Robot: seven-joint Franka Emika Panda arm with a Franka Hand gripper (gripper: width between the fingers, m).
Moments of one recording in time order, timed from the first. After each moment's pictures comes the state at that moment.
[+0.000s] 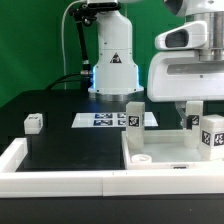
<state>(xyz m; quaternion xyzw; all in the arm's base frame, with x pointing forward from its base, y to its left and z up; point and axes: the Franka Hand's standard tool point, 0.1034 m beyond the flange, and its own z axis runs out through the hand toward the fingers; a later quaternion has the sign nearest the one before) 0.612 0.119 0.079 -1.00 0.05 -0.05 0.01</state>
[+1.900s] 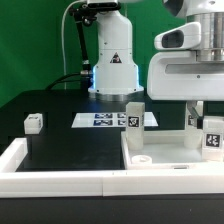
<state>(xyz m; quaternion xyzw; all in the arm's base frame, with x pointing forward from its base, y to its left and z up) 0.611 0.121 0.077 -0.96 0.27 -0.05 0.02</state>
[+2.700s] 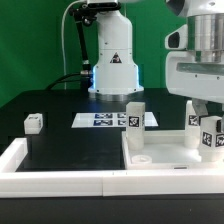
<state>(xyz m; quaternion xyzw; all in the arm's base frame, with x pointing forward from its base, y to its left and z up) 0.609 0.120 0.076 -0.82 0.57 -0.03 0.03</state>
